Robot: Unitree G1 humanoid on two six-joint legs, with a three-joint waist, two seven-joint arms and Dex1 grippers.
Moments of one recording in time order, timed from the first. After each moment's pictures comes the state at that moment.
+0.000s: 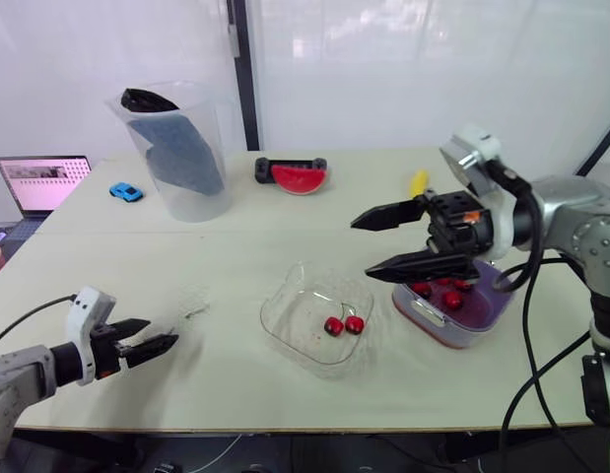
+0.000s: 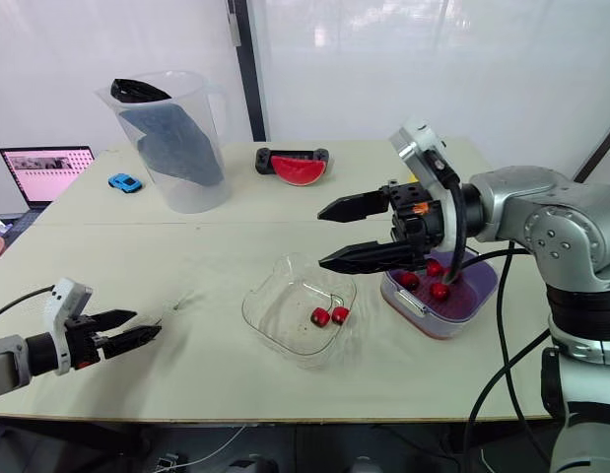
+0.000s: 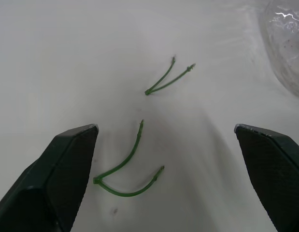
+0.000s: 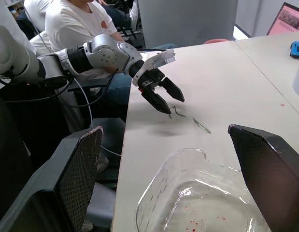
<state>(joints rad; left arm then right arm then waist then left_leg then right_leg) 0.01 0.85 0.40 -0.10 -0.64 0.75 -0.89 -0.94 -0.90 -0.05 -0.24 0.95 1.06 1.19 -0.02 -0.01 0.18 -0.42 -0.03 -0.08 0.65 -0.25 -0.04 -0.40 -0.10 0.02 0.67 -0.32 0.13</state>
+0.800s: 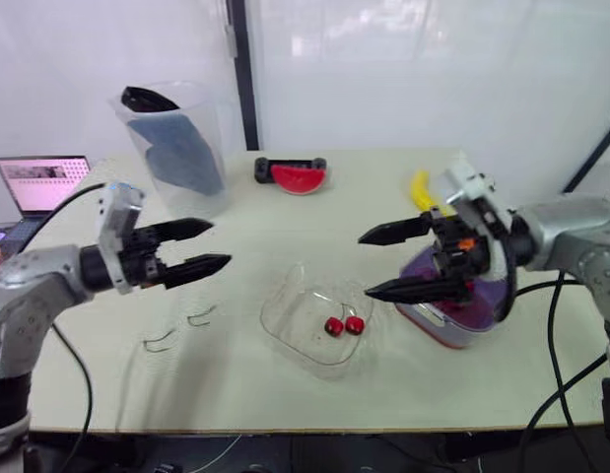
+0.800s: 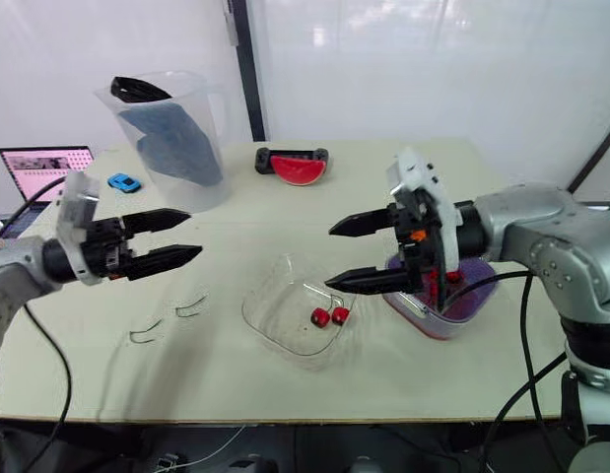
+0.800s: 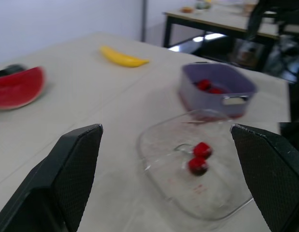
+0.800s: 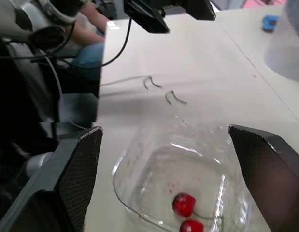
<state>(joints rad) -0.52 0.85 0.25 -0.26 -0.85 0.78 -1.04 -0.78 -0.97 -0.07 -0.43 0.88 1.03 1.04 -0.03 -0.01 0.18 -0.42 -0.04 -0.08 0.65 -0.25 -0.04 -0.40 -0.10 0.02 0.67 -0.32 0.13</state>
